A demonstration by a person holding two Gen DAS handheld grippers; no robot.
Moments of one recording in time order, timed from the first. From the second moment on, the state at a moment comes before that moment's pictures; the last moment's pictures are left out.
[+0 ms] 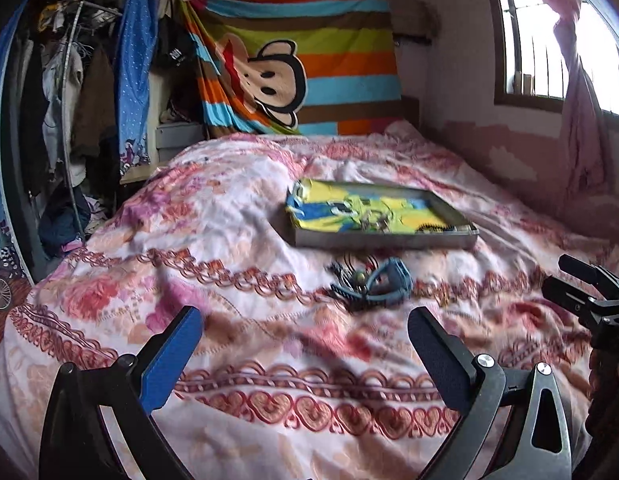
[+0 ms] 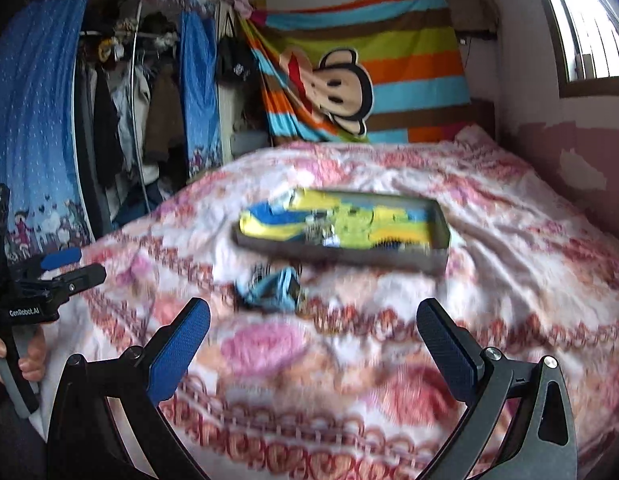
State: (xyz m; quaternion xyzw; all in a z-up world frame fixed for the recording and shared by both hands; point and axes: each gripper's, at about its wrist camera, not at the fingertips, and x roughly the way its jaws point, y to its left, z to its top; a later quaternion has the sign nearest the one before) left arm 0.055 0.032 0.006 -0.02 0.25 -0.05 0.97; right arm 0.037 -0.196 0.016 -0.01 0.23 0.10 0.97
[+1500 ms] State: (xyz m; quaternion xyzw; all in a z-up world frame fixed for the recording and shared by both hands) left arm 0.173 -0.005 -0.021 -0.02 0.36 -0.13 0.92; right arm 0.115 -0.210 -0.017 -0.09 0.33 0.05 0.94
